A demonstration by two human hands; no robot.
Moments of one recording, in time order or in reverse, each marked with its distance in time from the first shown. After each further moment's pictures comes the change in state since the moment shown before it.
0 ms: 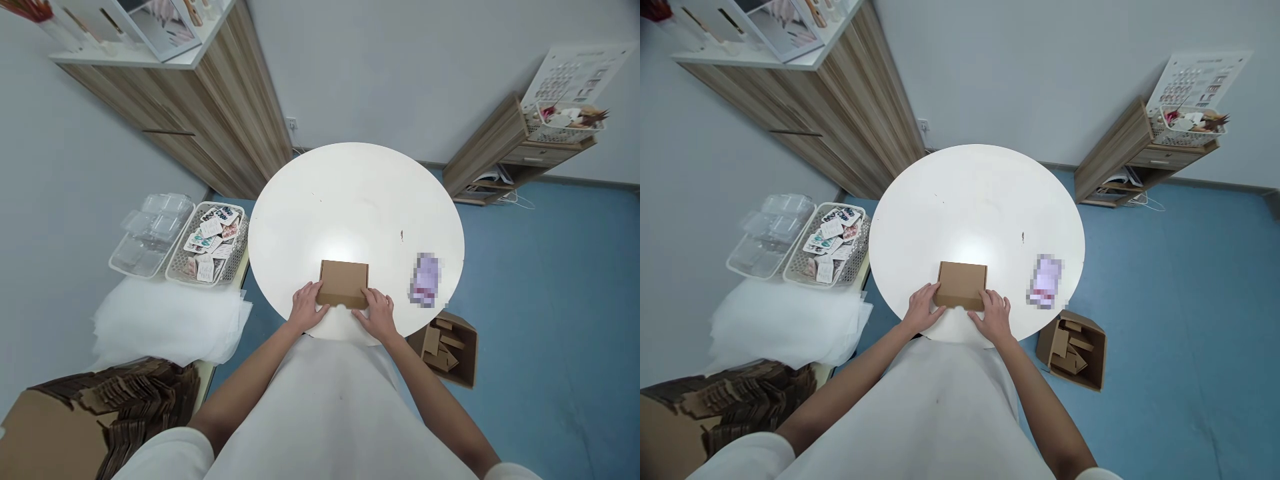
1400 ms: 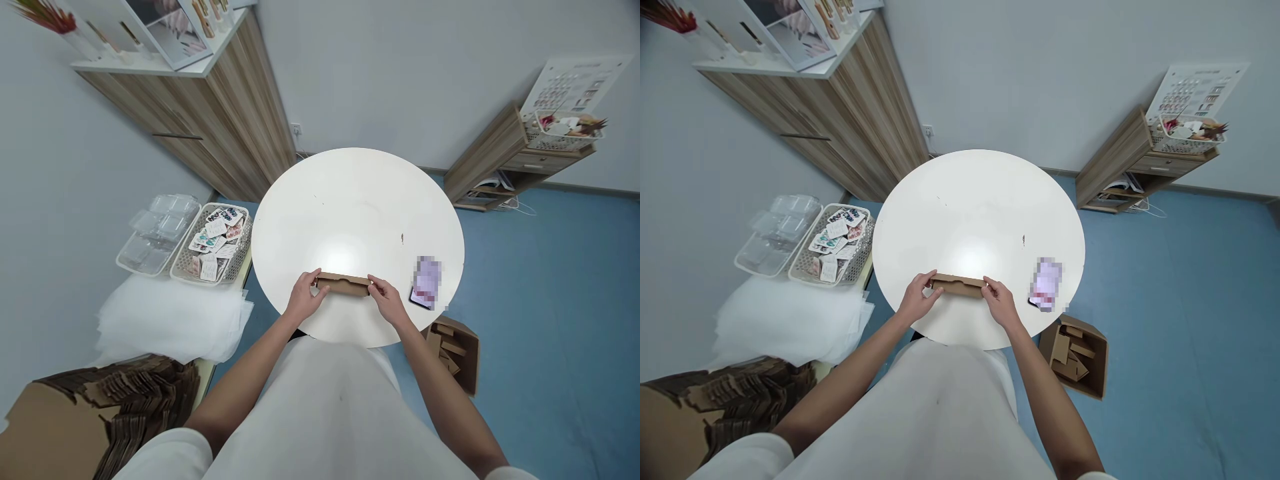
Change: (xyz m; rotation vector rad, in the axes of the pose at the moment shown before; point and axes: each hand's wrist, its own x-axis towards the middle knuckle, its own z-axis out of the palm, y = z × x) left_hand 0.018 0.027 -0.044 -0.301 0.144 -0.081; right_hand 0.029 -0.010 -0.058 0.743 -0.050 0.242
